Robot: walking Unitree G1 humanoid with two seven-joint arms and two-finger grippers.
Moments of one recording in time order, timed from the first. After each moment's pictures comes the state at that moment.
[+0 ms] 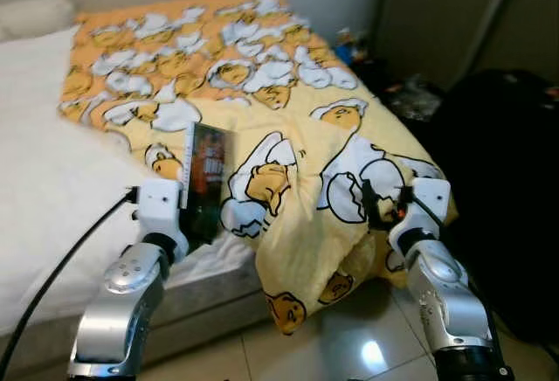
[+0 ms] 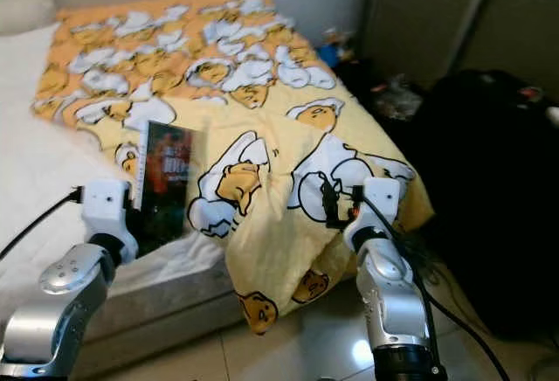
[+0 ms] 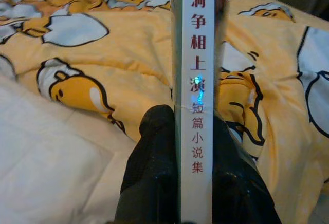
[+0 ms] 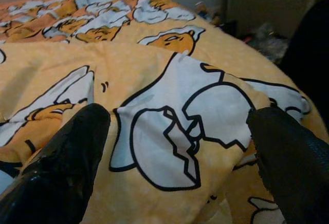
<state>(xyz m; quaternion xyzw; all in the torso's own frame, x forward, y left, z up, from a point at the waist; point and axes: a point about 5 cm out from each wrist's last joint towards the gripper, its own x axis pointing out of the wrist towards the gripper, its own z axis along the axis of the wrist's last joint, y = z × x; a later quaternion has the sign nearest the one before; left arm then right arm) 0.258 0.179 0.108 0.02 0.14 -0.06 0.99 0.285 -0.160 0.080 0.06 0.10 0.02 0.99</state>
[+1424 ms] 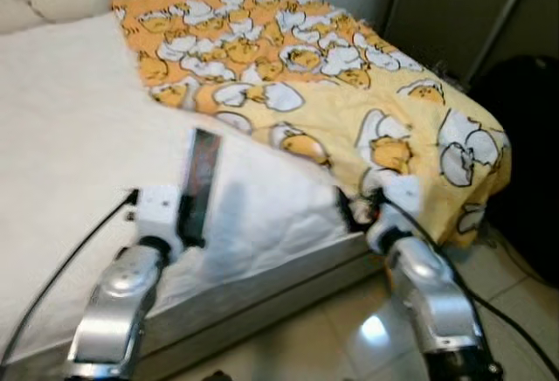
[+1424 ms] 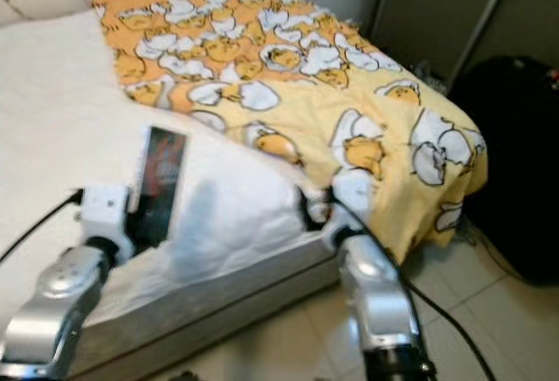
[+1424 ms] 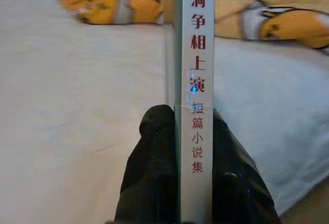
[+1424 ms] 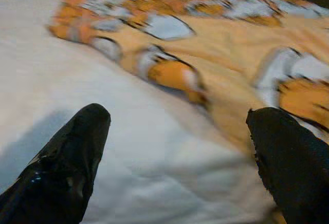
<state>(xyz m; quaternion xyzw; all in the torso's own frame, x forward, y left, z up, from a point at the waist) 0.258 0.188 0.101 0.08 0.14 -0.05 0.99 0.285 -0.133 0.090 0.02 0.08 0.12 0.99</state>
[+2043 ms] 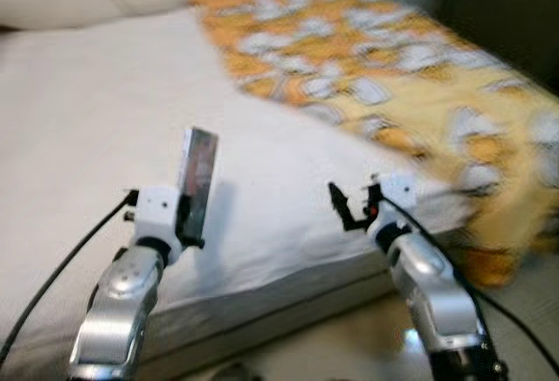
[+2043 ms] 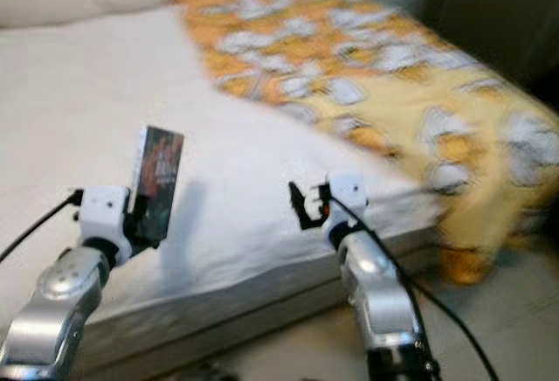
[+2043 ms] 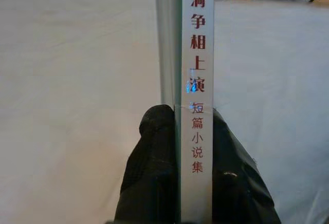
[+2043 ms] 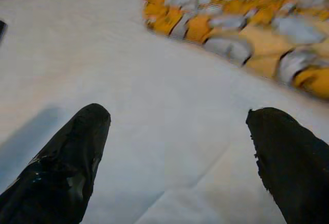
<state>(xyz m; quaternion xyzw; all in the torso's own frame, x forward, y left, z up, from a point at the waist) 0.257 0.177 0.098 0.08 0.14 -0.06 0.99 0.281 -0.141 0.089 0.00 0.09 0.12 0.99</state>
